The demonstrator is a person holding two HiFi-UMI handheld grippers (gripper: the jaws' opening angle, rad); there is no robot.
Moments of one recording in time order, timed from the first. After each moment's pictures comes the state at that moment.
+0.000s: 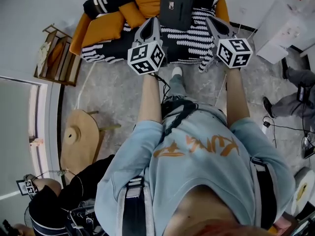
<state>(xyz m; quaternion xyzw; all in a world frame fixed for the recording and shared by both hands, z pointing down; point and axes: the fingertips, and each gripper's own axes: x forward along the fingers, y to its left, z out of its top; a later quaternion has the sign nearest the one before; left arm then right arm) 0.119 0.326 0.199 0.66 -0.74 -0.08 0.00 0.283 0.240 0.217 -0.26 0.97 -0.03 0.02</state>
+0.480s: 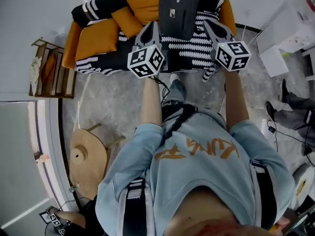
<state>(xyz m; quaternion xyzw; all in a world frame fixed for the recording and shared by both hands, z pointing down) -0.008 0.158 0.257 0.67 -0.73 -0.09 0.07 0.156 0.088 0.265 -0.26 0.96 -0.07 -0.01</state>
